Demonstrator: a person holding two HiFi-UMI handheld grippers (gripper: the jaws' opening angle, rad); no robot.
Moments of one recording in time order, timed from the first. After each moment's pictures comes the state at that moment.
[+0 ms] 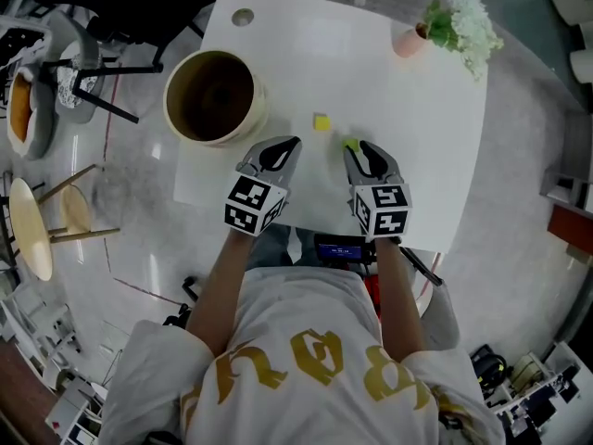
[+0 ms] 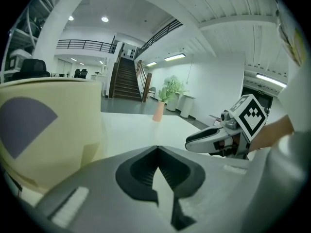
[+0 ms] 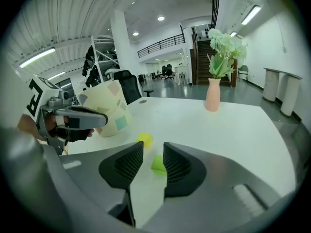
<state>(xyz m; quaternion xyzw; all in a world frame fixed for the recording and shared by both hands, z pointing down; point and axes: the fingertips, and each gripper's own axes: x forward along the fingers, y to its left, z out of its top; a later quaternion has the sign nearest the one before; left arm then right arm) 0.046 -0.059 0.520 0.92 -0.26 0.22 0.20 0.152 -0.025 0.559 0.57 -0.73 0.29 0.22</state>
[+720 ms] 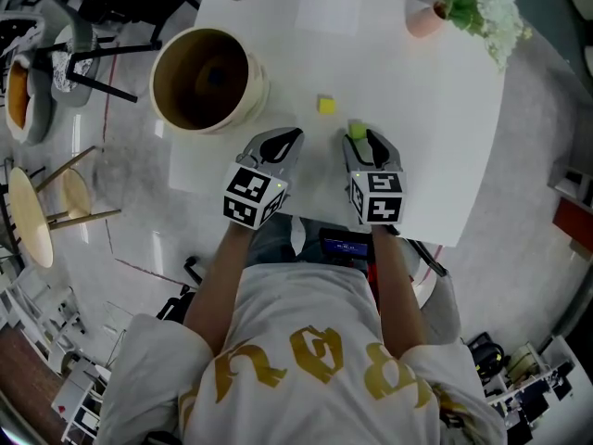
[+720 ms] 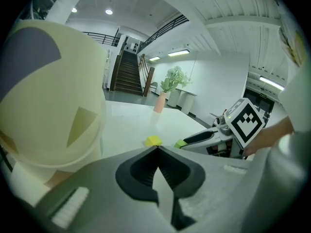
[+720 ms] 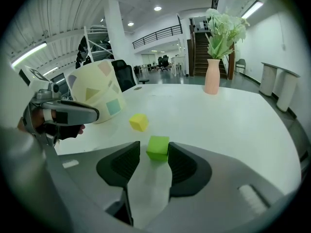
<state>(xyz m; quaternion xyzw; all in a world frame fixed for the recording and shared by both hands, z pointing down) 0.041 -0.046 0.558 0.91 -0.26 0.23 0.23 0.148 -0.016 0.612 0.57 -0.71 0.33 0.26</state>
